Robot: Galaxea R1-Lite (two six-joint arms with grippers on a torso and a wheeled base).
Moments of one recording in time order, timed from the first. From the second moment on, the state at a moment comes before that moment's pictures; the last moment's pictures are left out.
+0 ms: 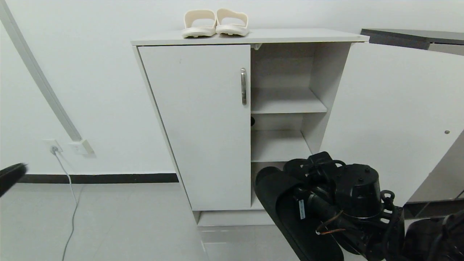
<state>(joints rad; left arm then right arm) -0.31 0.64 -0.50 -0.17 0.21 -0.05 0.80 1.82 -0.62 -0.88 -0.43 0.12</state>
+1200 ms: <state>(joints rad) 0.00 0.00 0.00 0.00 -0.05 0.00 0.79 2.01 -0.77 -0.88 -0.54 0.18</state>
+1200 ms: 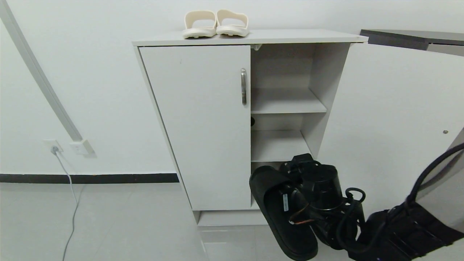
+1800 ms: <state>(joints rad) 0.00 0.00 0.00 0.00 -0.04 0.00 0.82 2.18 -0.94 -0.83 -0.73 0.26</state>
